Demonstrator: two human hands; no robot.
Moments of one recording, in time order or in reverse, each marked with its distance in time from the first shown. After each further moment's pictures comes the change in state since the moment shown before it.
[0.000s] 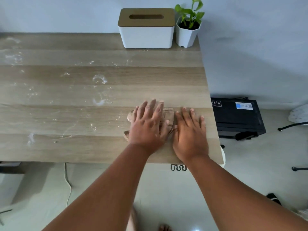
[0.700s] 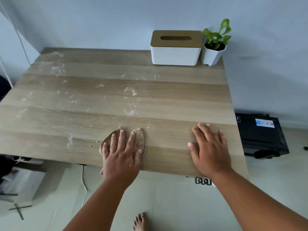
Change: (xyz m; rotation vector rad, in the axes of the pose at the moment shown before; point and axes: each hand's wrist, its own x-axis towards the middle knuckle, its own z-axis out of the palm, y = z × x) left_hand -0.099 -0.119 -0.043 0.160 -0.198 -0.402; right_hand 0.002 -0.011 0.000 -0.122 0.001 -0.103
